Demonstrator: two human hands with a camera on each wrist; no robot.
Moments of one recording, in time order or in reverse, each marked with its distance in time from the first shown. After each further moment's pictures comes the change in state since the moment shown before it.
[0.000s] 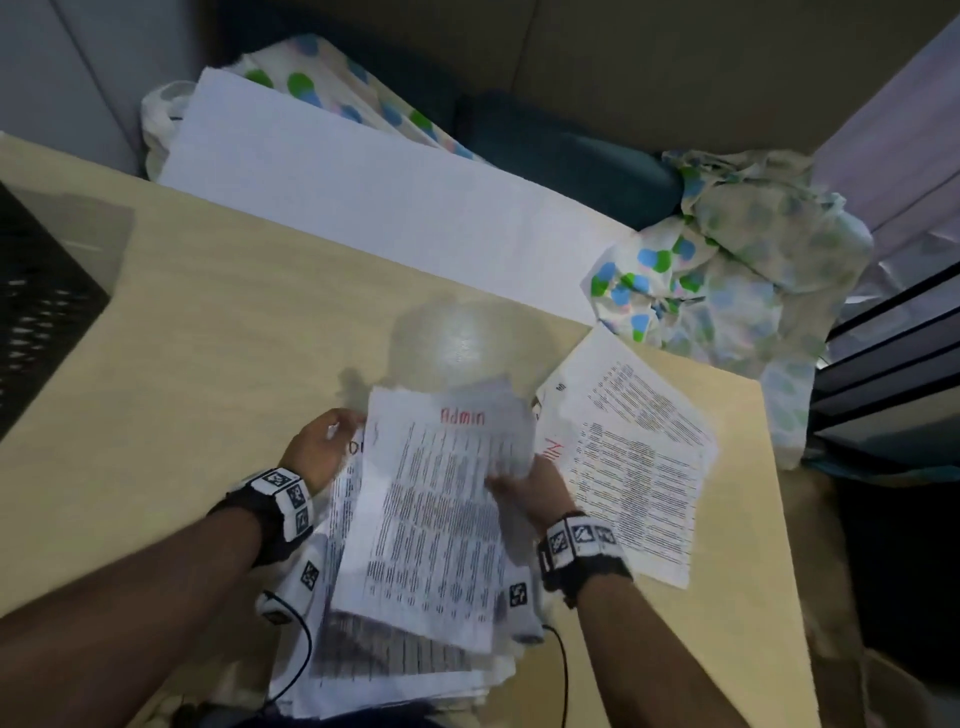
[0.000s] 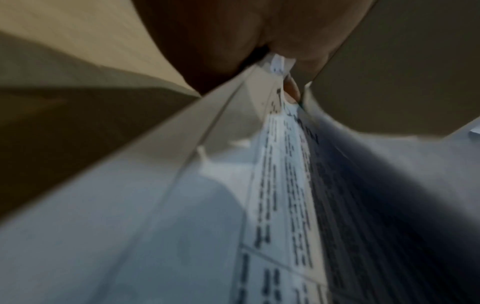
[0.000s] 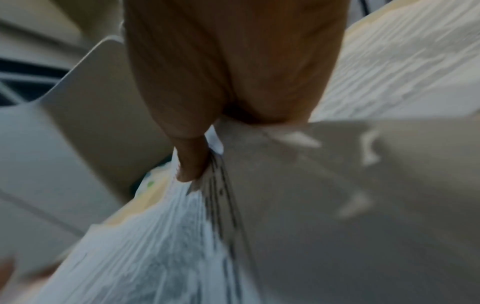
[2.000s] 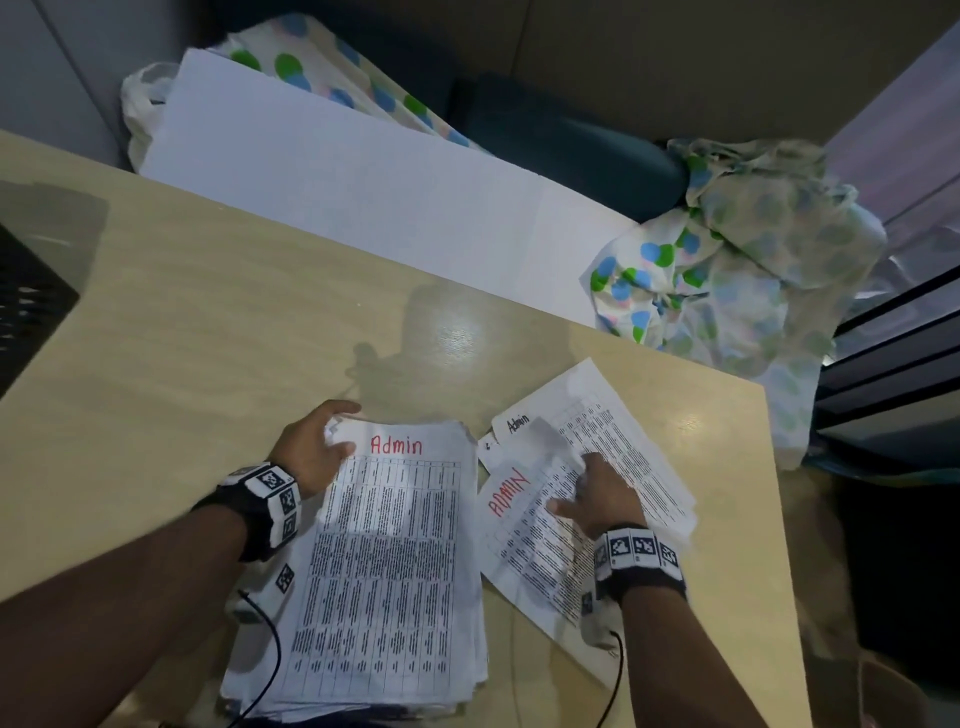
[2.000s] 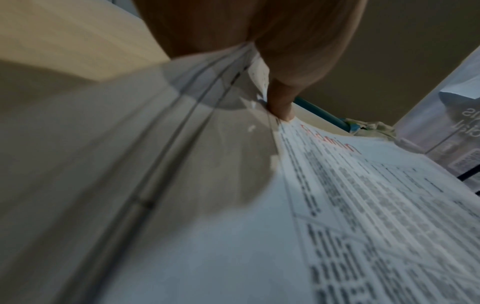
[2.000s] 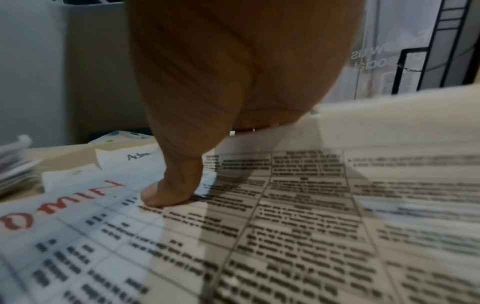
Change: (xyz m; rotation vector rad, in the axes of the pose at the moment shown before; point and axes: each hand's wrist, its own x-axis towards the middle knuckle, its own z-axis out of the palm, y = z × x) left_hand 0.010 0.019 0.011 0.280 0.001 -0.022; right_hand 0.029 0.073 -0.069 -0.554 0.124 0.076
